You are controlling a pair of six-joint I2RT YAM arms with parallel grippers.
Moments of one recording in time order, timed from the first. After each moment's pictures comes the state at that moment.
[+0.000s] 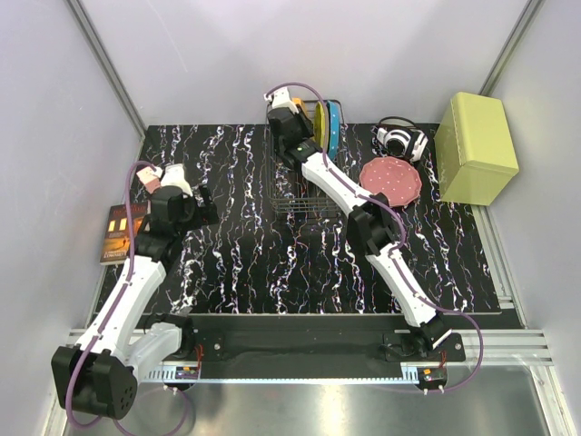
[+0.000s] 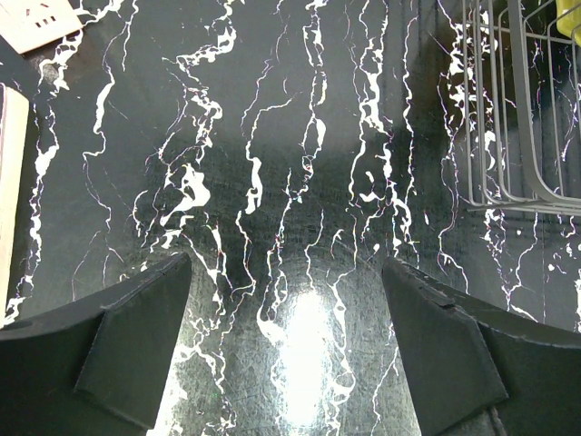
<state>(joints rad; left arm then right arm) -0.16 0.94 0.74 -0.33 -0.13 -0.28 0.65 2.65 2.61 -0.24 0.85 -0.27</state>
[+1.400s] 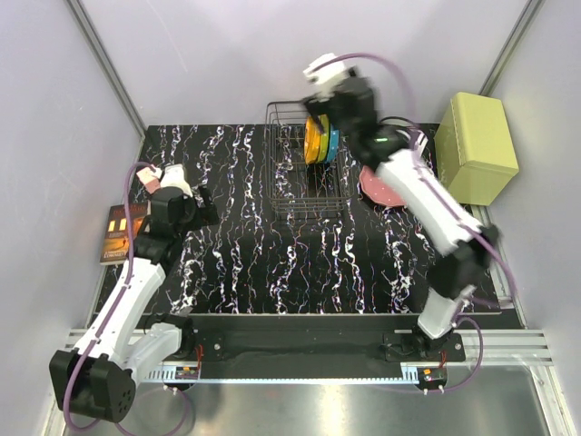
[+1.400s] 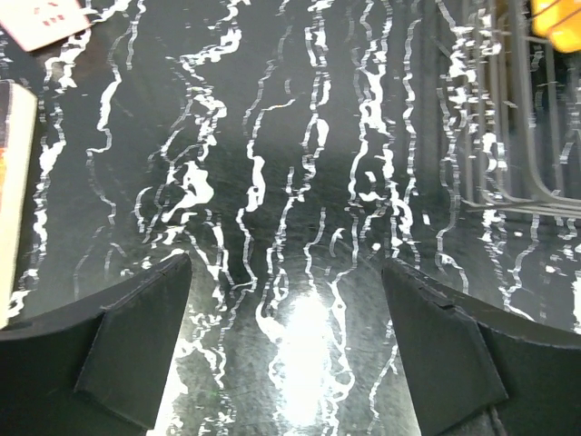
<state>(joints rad) -0.18 0.93 0.75 -0.35 -0.17 -0.29 0.63 1.87 1.96 -0.28 0.37 -0.37</state>
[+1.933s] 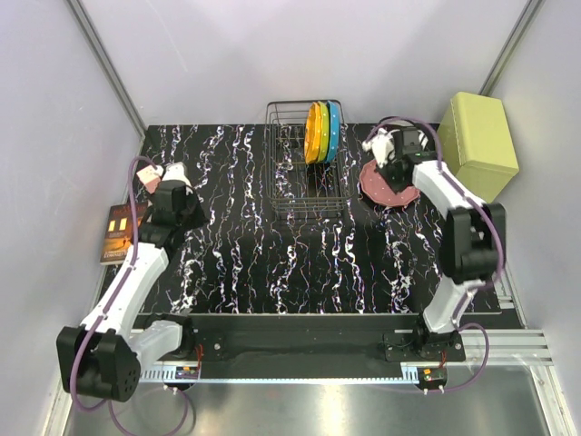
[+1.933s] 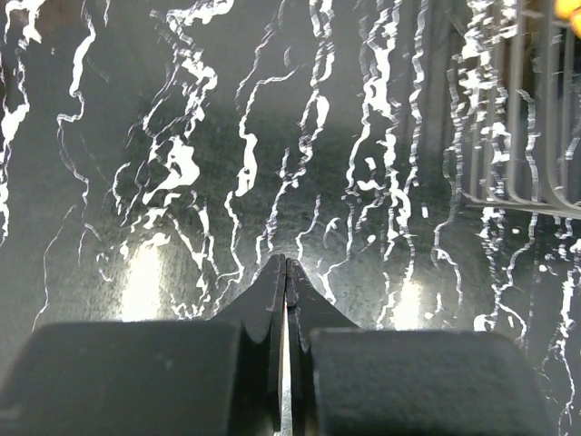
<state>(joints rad) -0.15 1.03 0.79 -0.38 -0.11 -0.36 0.14 1.74 1.41 -0.54 0.02 -0.56</state>
